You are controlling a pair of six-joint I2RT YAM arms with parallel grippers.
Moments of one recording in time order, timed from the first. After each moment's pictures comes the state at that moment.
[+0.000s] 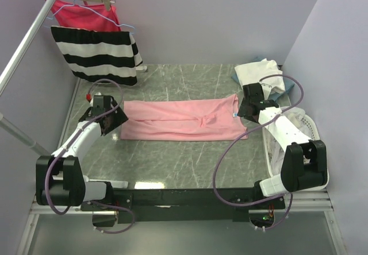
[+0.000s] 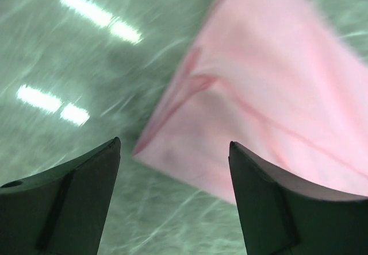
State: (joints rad) left arm -0.04 1.30 0.78 -0.40 -0.14 -0.64; right arm 0.17 1.43 1.01 -0.58 0.42 0.49
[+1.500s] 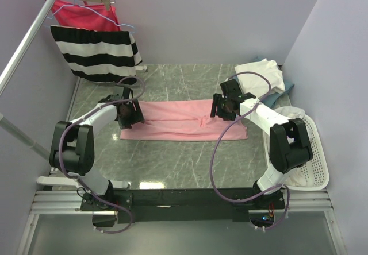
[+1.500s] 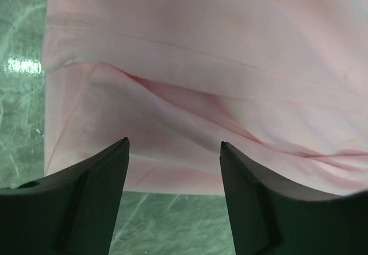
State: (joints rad) left arm -0.18 1.62 1.02 -0.48 0.06 -0.54; right arm 0.34 1.66 1.15 -0.50 0.01 0.48
